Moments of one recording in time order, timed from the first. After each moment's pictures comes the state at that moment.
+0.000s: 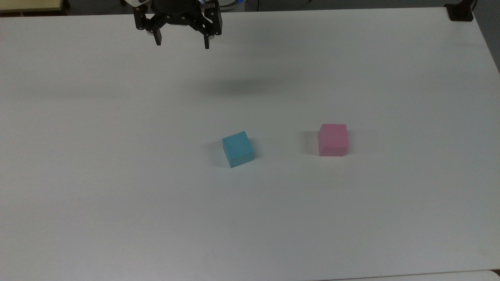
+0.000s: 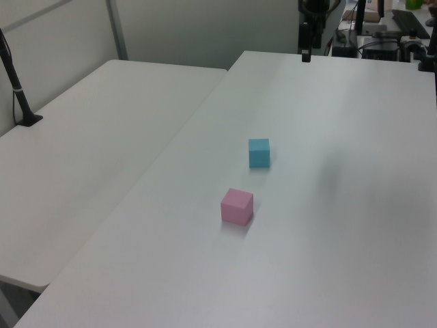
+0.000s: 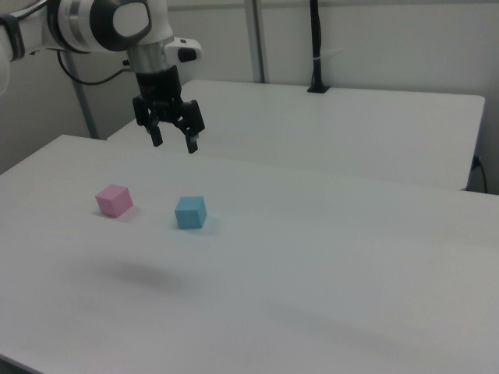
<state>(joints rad) 0.03 0.15 -0.05 -1.48 -0.03 1.62 0.01</state>
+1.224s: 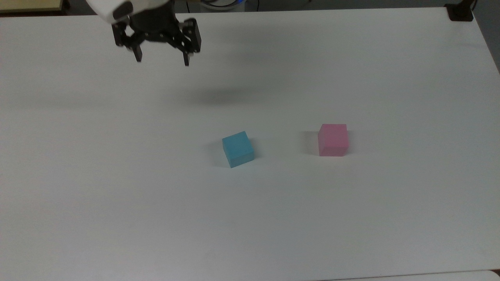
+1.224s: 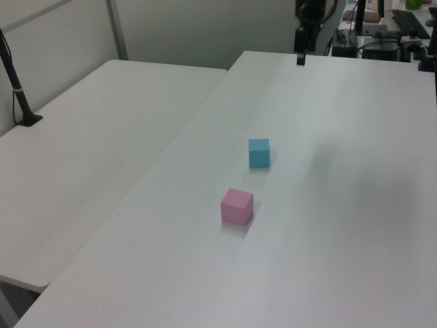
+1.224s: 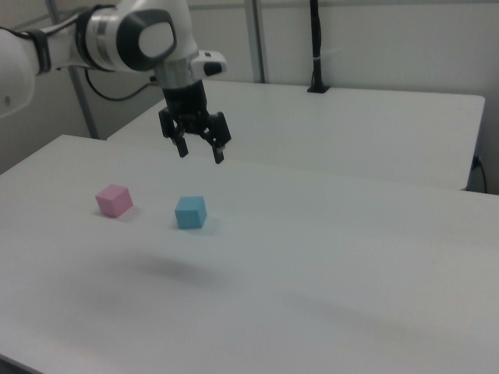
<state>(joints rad) -0.03 0.20 -0.04 -1.51 -0.05 1.74 -0.06</state>
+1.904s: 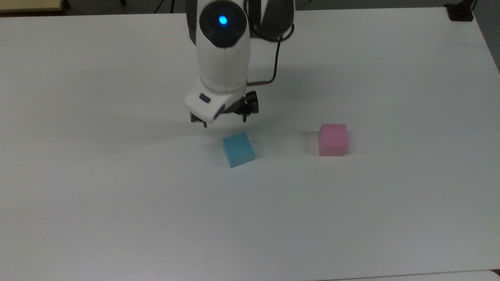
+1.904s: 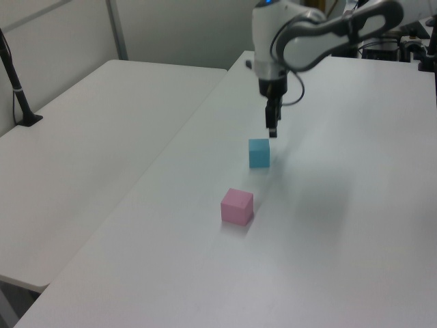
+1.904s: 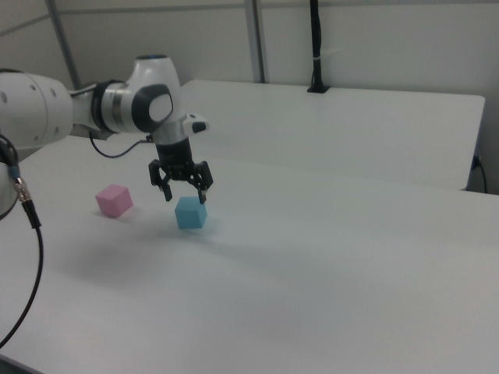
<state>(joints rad) 0.13 0.47 -0.03 -1.52 -0.05 1.95 -0.09</state>
